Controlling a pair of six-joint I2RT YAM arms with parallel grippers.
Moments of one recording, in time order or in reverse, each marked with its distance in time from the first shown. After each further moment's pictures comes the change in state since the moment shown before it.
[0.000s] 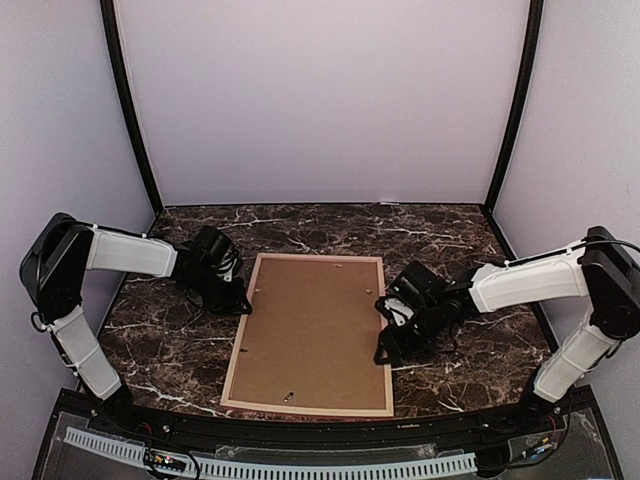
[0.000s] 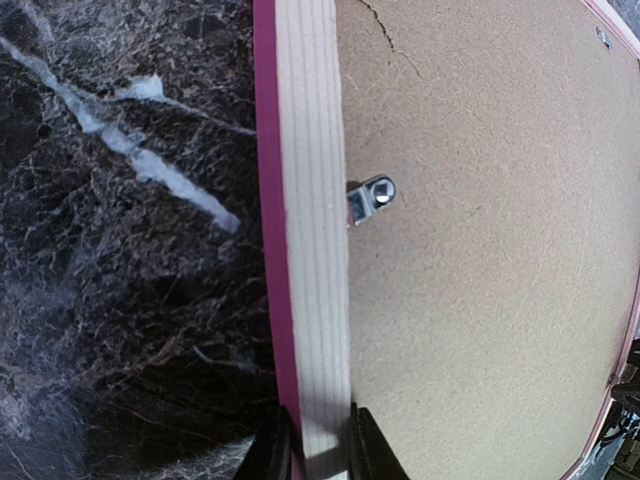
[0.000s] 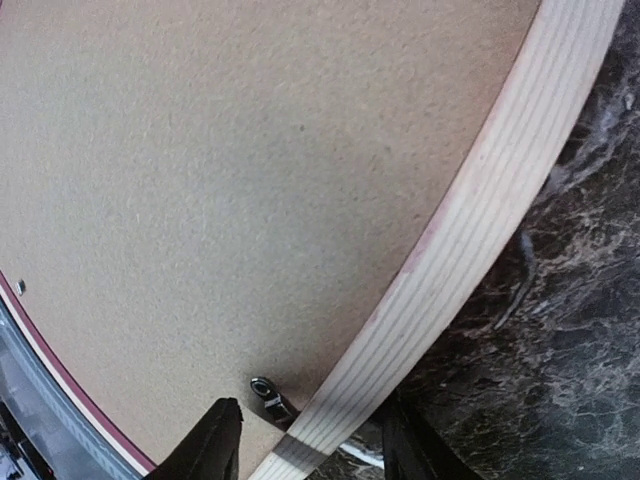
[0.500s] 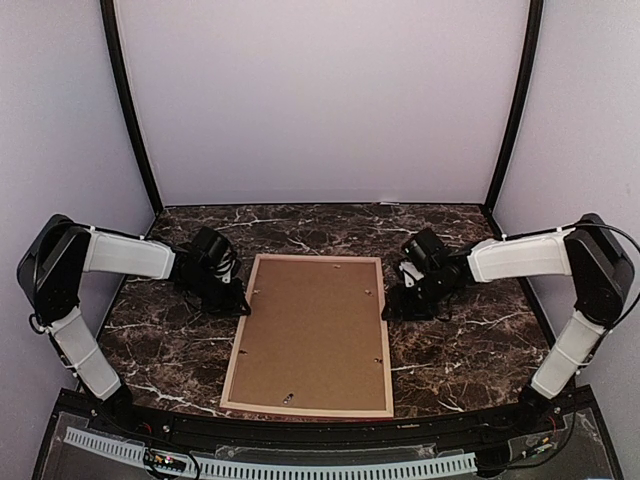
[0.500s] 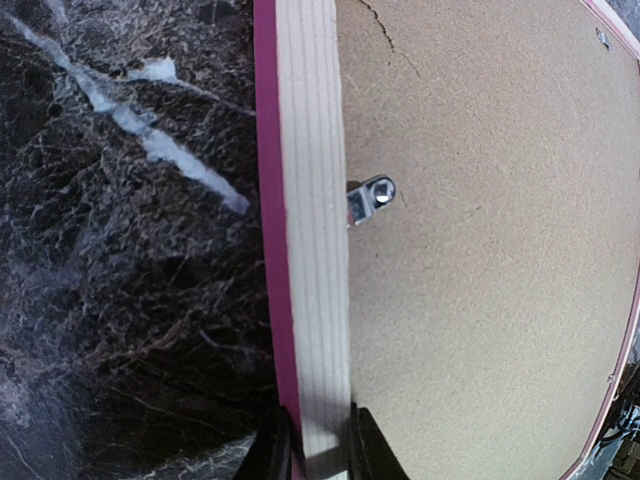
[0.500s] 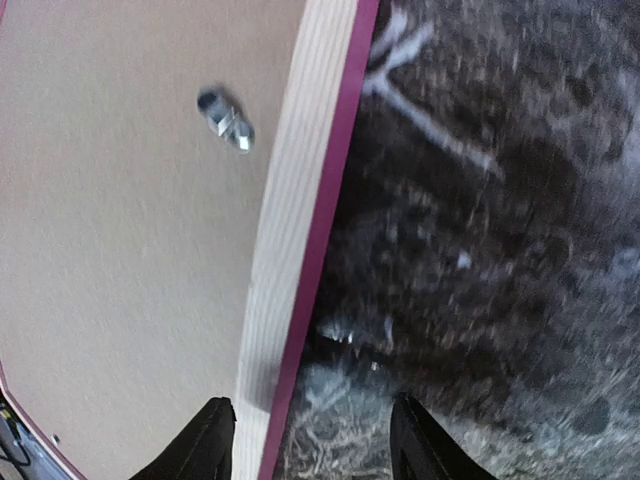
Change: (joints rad) left arm -0.001 -0.020 -0.024 0.009 -0.003 -0.017; right arm -0.209 0.083 0.120 0.029 0.066 0.032
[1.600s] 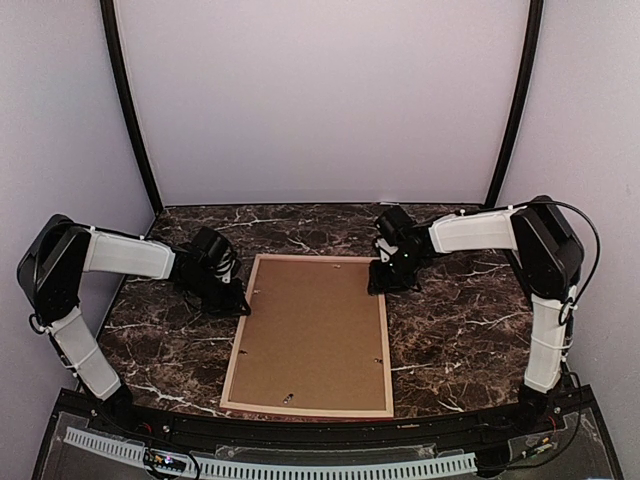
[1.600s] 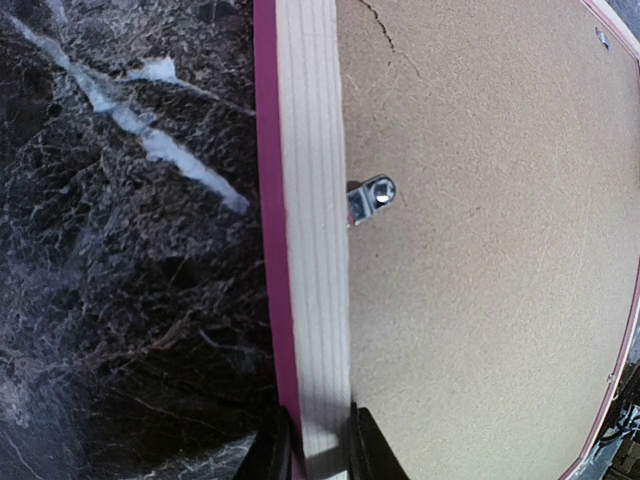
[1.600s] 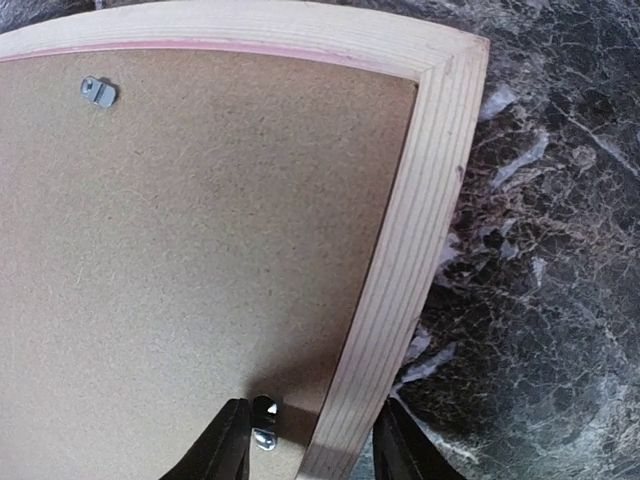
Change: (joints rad) left arm 0.000 0.001 0.000 0.000 0.003 0.001; right arm -0.036 0.336 0.427 -0.104 0.113 -0.119
